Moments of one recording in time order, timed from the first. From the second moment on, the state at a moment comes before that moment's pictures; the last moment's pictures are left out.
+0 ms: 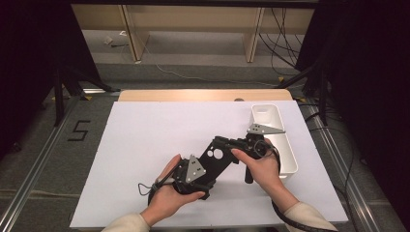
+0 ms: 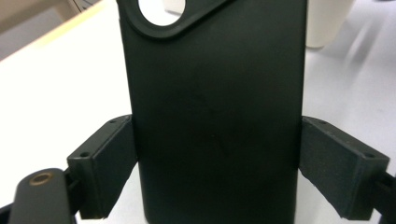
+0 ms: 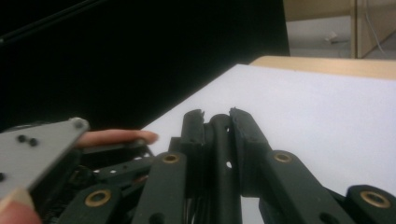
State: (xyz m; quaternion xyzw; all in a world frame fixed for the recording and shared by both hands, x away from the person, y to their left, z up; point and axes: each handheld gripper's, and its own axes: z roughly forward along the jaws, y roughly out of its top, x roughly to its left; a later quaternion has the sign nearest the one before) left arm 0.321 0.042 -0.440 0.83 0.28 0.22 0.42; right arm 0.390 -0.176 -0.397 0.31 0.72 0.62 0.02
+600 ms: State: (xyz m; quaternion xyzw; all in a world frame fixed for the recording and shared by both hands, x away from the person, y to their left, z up) left arm 0.340 0.072 -0.436 0.82 0.26 0.12 0.50; right arm 0.389 -0.186 -0.374 0.24 0.77 0.59 0.02
